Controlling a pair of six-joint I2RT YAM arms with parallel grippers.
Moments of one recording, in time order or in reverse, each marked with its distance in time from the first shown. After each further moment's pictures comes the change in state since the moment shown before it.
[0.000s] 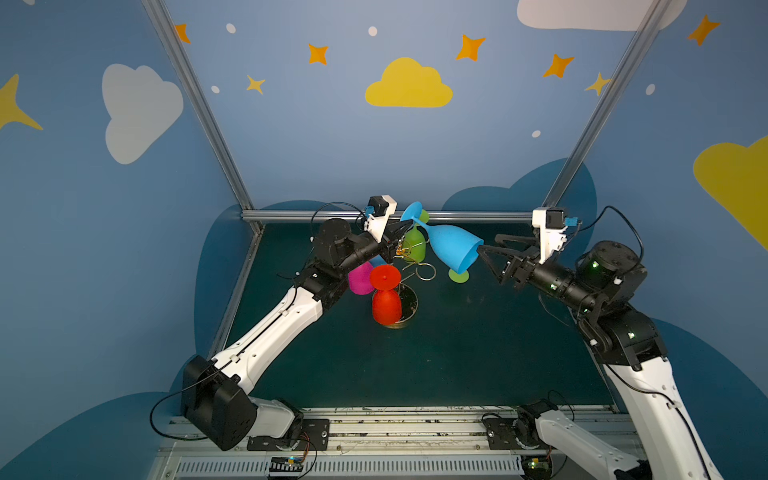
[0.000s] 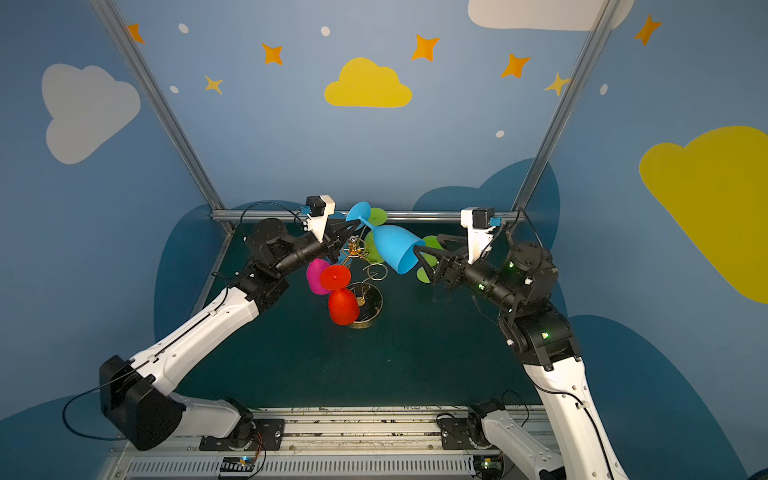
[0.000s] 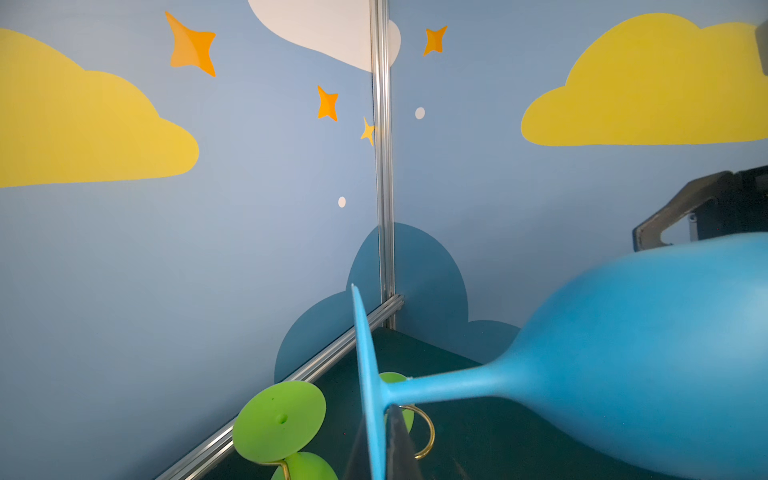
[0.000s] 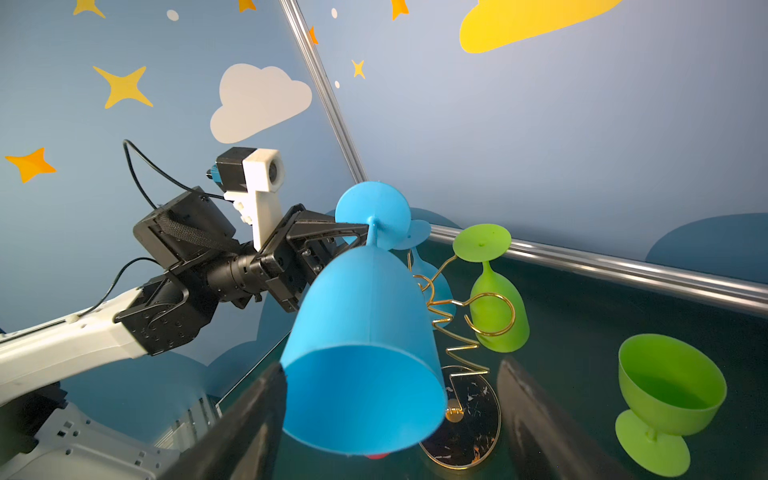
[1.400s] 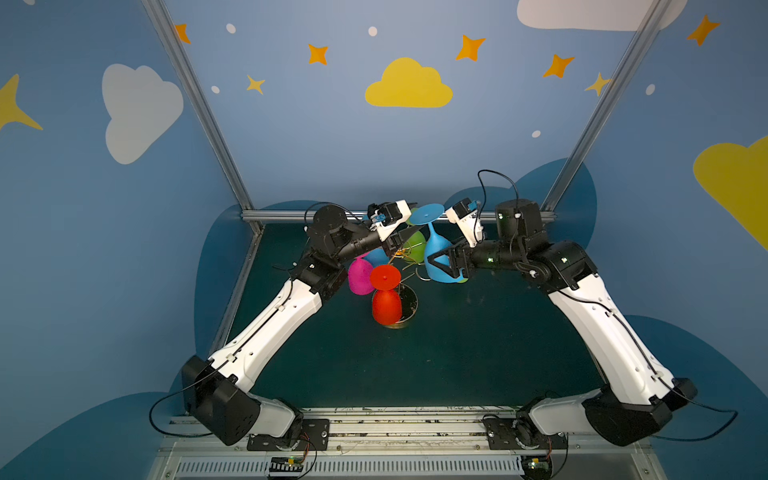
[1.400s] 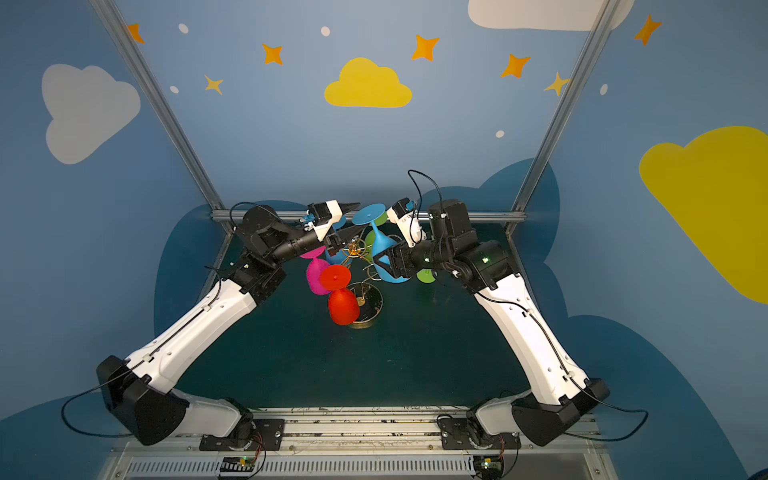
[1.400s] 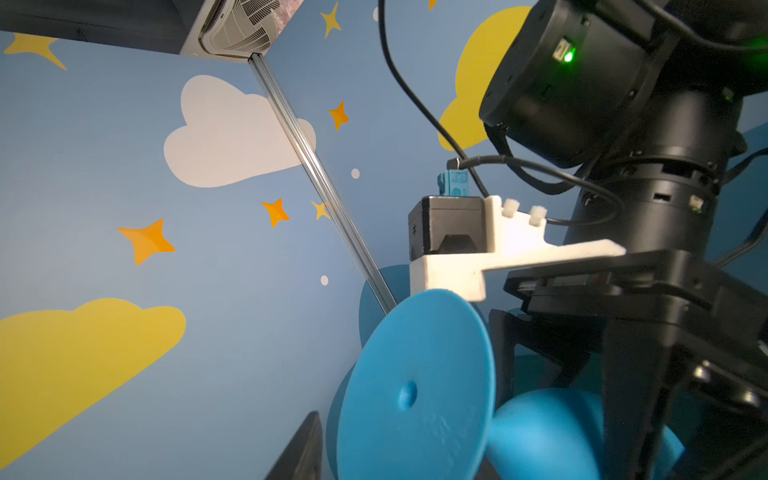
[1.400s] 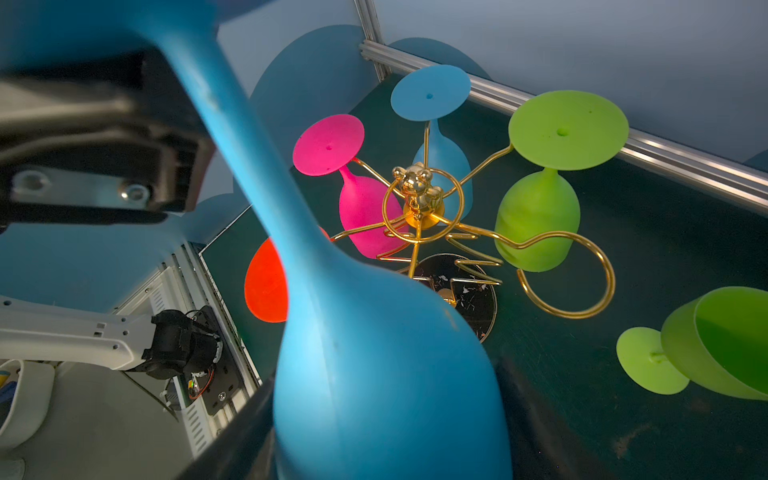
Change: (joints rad) left arm -0.003 0.032 0.141 -0.019 0.190 0.410; right arm 0.225 0.487 0.431 -0.480 0.082 -0.266
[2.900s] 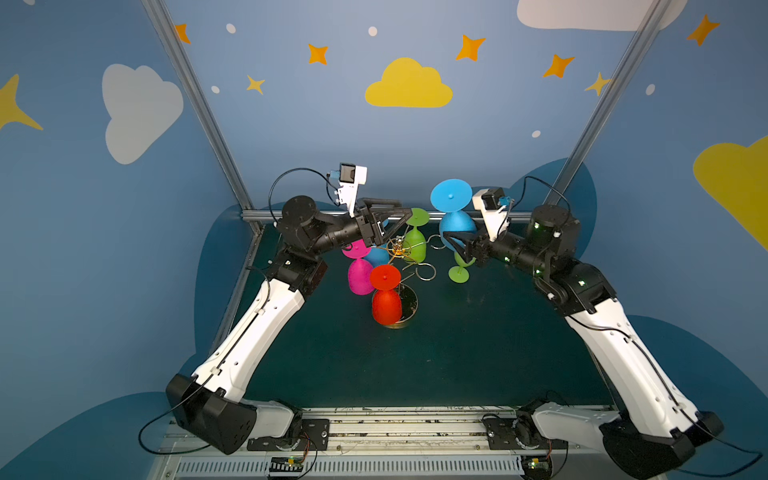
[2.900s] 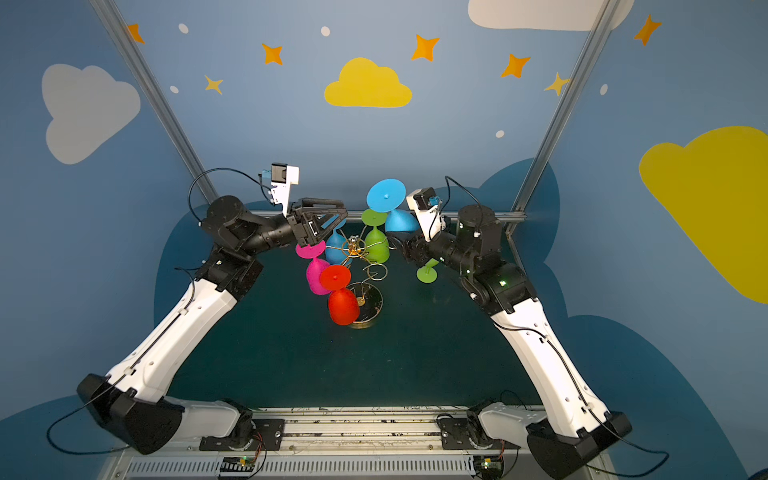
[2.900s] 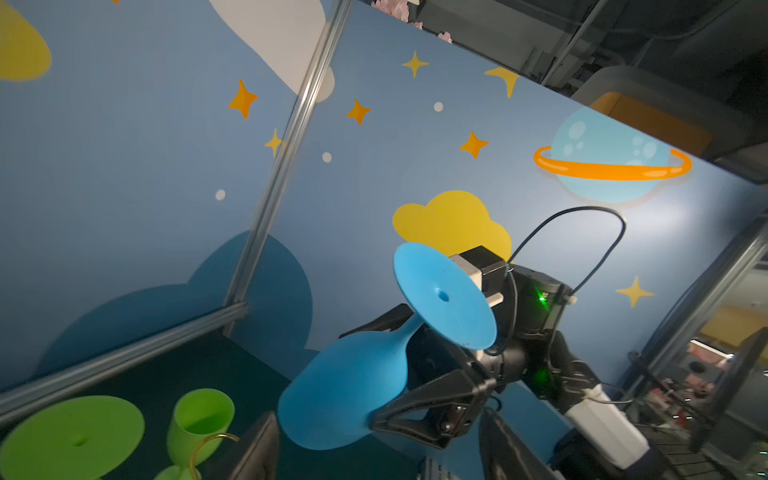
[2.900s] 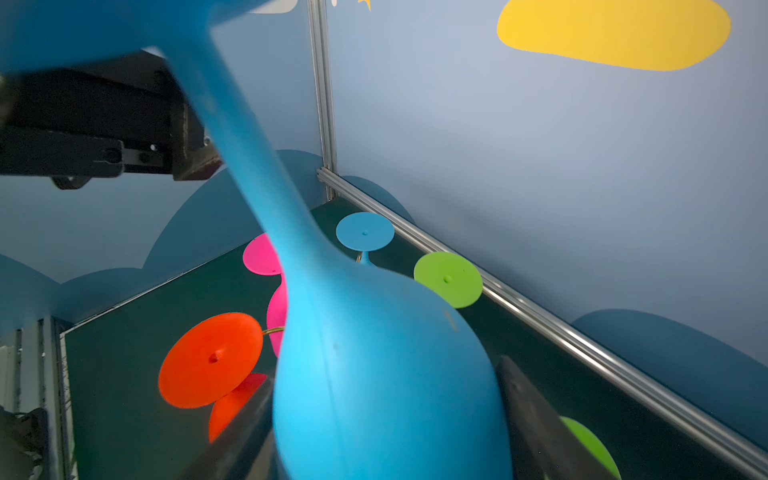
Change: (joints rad) left arm 0.115 -0.077 0.030 -0.025 0.160 -0.940; right arm -0.072 -0.193 -0.205 0.395 0.092 -0.143
